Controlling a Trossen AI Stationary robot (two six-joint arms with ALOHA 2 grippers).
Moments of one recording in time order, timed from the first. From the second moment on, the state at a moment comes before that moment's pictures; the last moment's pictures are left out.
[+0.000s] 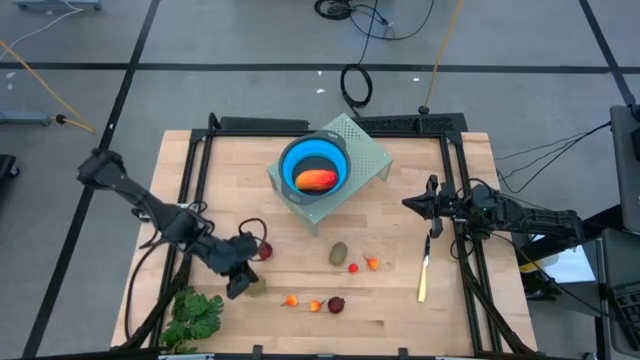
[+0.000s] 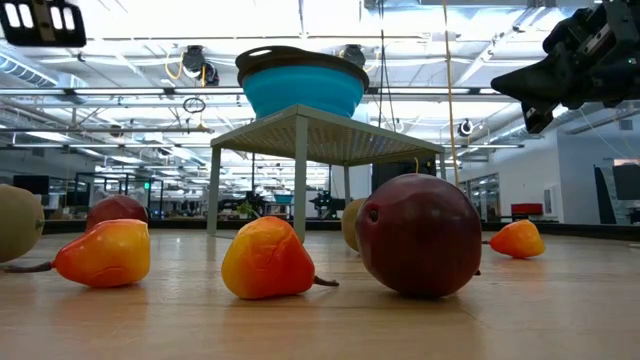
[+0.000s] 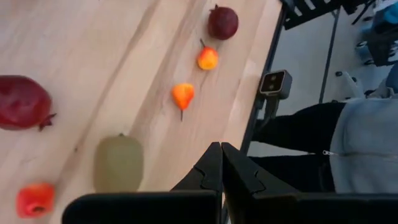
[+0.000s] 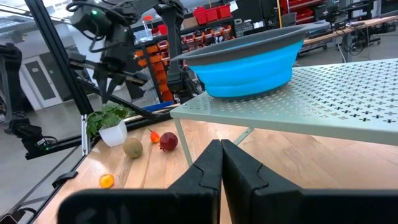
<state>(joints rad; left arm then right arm) -0.57 1.18 0.93 -0.56 0.00 -1.08 -0.11 0.05 0.08 0.00 -0.02 0.27</state>
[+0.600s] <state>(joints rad) -0.59 1.46 1.20 -0.91 -0.01 -1.19 -0.11 0.05 0.08 0.00 -0.02 0.27</state>
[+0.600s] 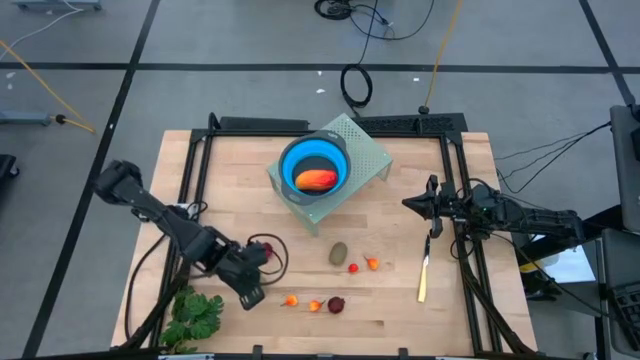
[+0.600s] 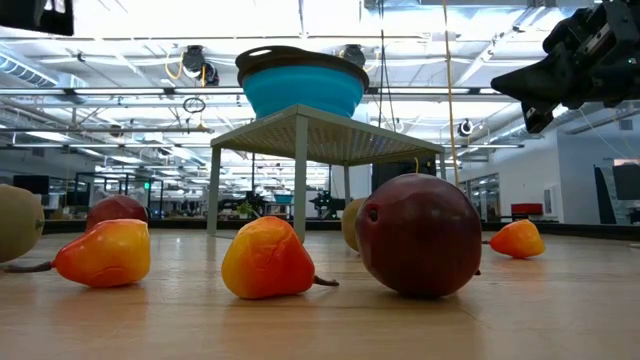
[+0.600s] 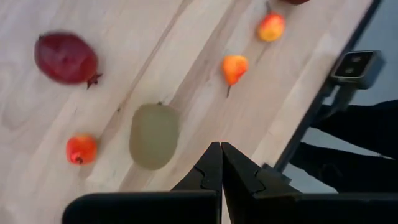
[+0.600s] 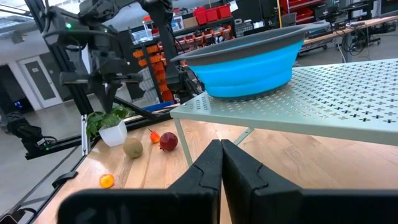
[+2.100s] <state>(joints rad) -0.62 1.58 1.20 -0.94 -0.04 -1.10 -0.11 0.05 0.08 0.00 -0.02 0.27</state>
